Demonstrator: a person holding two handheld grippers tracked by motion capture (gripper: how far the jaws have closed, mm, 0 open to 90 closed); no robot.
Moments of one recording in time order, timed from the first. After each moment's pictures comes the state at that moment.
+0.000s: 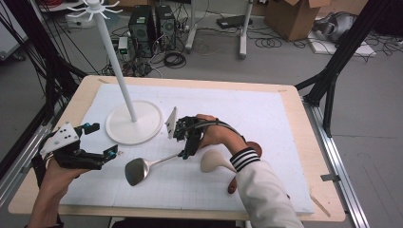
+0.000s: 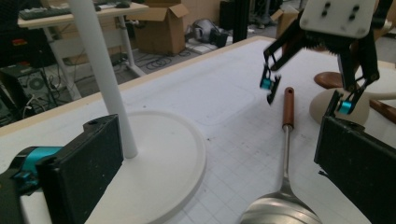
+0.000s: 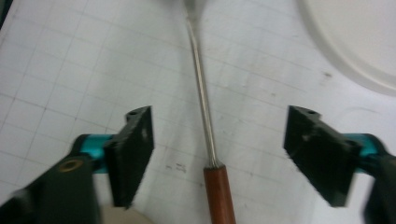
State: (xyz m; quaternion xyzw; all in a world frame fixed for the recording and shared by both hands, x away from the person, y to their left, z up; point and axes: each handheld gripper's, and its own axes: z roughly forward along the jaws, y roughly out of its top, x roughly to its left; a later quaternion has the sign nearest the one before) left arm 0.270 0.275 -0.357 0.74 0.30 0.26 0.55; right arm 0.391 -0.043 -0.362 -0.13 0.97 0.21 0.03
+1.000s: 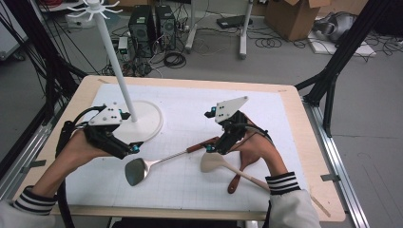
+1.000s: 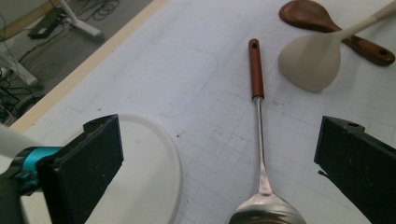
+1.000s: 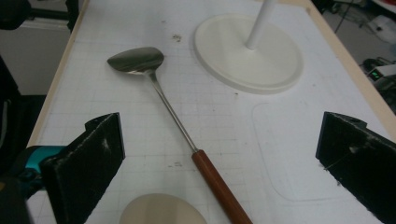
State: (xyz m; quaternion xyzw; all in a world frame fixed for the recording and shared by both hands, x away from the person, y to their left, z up) left arm 0.315 0.195 -0.305 0.88 0.19 0.19 0.40; right arm 0.360 -0.162 -0.316 0.02 0.89 0.44 0.11
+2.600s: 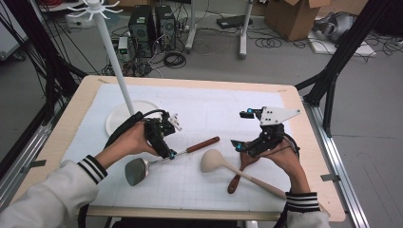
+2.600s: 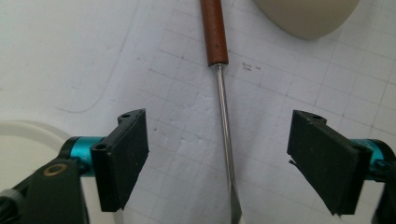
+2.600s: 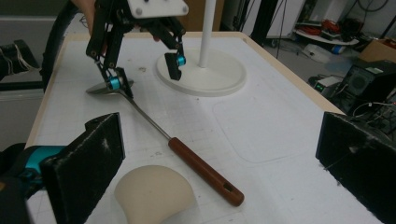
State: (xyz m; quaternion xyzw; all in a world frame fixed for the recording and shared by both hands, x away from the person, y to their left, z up) left arm 0.363 0.080 -0.357 0.97 0.15 0.06 0.19; right arm 0.340 -0.254 -0.333 0.12 0.82 0.55 0.15
